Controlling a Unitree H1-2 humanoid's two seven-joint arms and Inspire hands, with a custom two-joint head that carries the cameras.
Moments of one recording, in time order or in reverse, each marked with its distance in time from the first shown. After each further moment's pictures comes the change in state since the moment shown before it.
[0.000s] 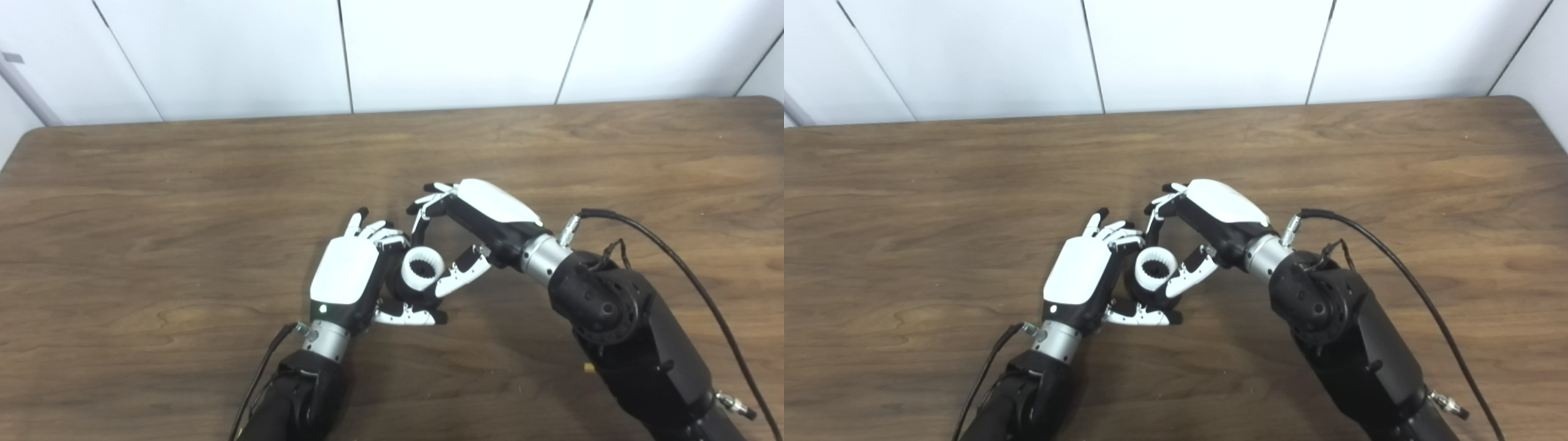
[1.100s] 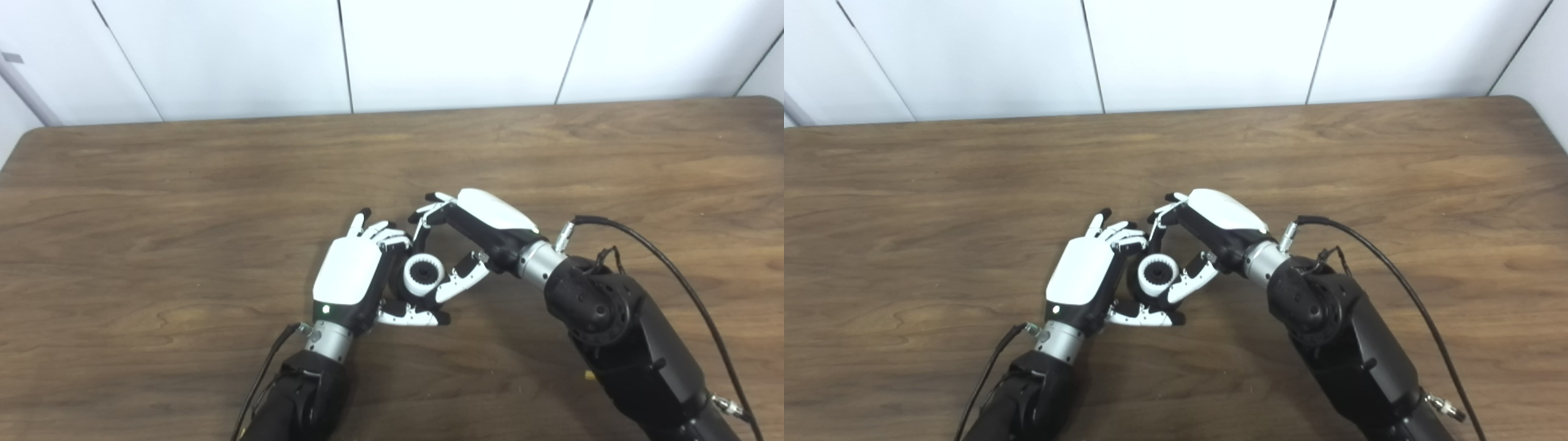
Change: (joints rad) left arm -0.002 -0.005 -0.007 -0.003 0.002 0.007 0.001; right arm 0.016 0.002 0.001 0.063 0.015 -0.035 -0.034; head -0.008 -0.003
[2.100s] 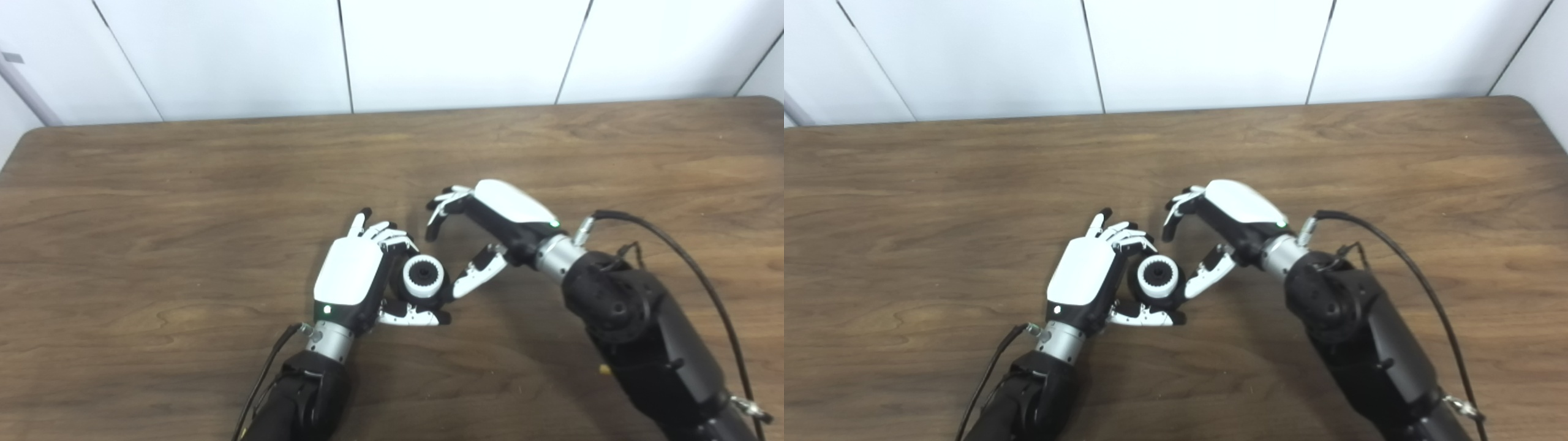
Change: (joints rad) left arm 0.000 -0.001 0.000 0.001 0.017 0.001 0.001; right arm 0.001 -0.066 -0.060 -0.049 -0.027 -0.006 0.005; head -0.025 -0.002
